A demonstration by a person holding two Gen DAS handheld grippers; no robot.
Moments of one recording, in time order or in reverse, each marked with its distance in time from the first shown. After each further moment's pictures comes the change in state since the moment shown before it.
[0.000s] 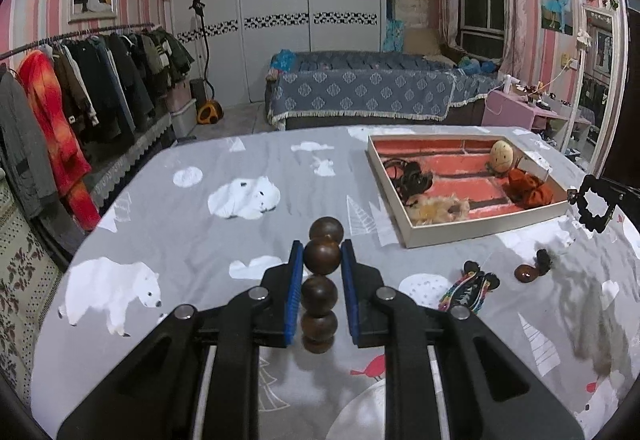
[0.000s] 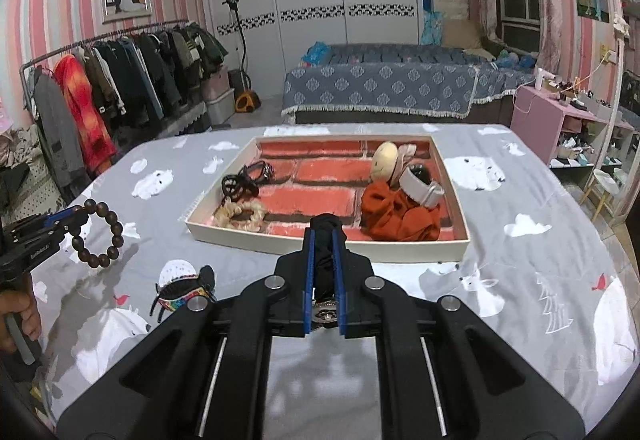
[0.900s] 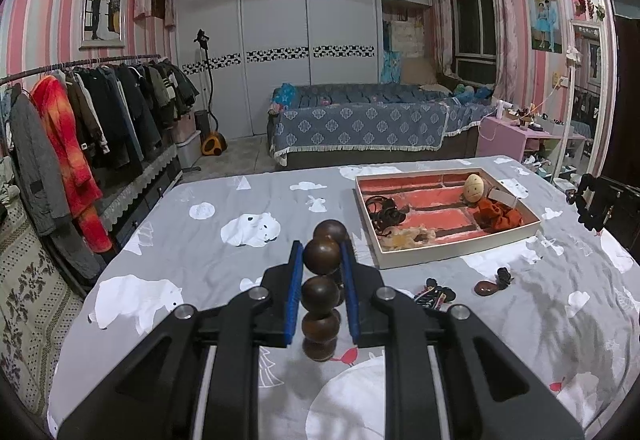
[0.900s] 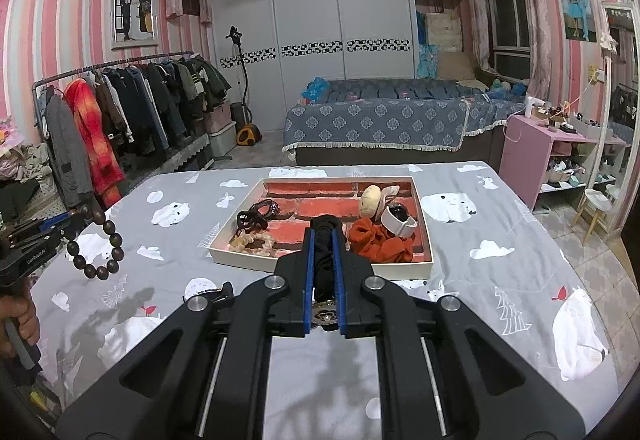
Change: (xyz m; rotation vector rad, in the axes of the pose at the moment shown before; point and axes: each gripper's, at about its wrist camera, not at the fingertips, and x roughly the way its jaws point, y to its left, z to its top) left arm -0.077 -0.021 0.008 0.006 -0.122 0.012; right arm -0.079 0.002 0.007 -0.004 -0.125 -0.005
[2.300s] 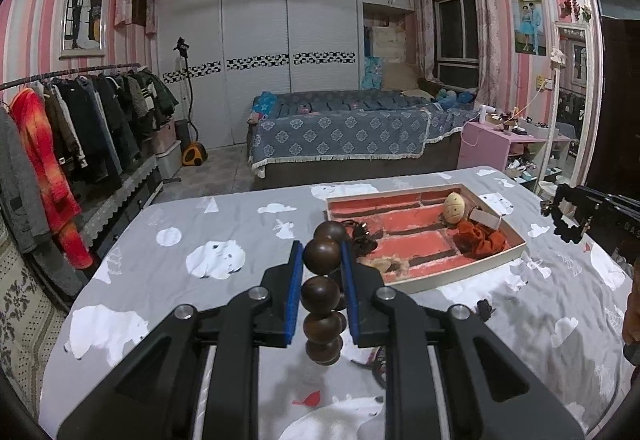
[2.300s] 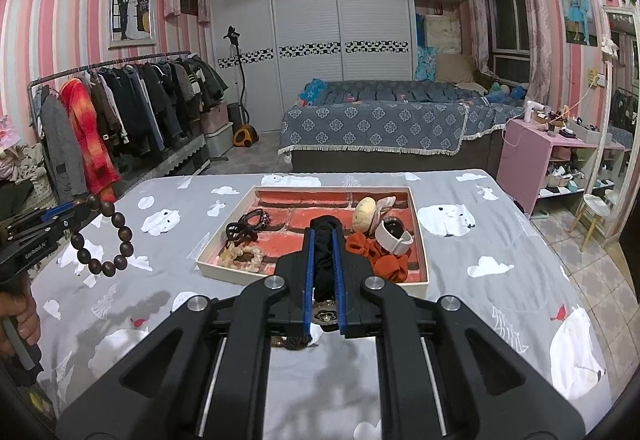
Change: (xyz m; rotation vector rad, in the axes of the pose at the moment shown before) left arm 0.030 -0.032 0.034 0.027 -0.027 -0.070; right arm 0.011 -0.007 0.014 -0.007 0.000 -0.012
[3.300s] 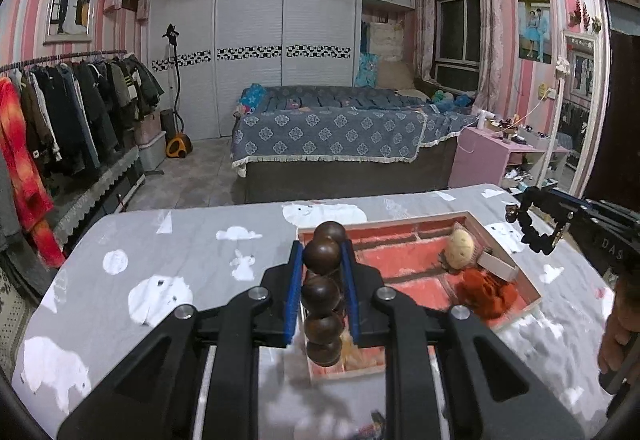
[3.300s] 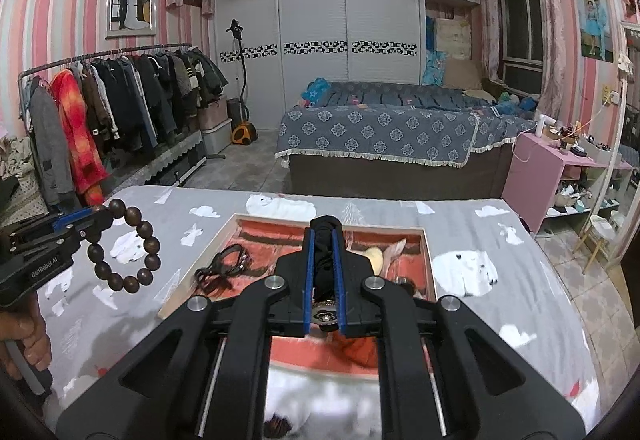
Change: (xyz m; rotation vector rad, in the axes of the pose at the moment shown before) left arm 0.121 -0.017 0.049 -0.037 0.026 -0.031; right arm 0.124 -0.010 0.061 -0.050 0.008 -0.002
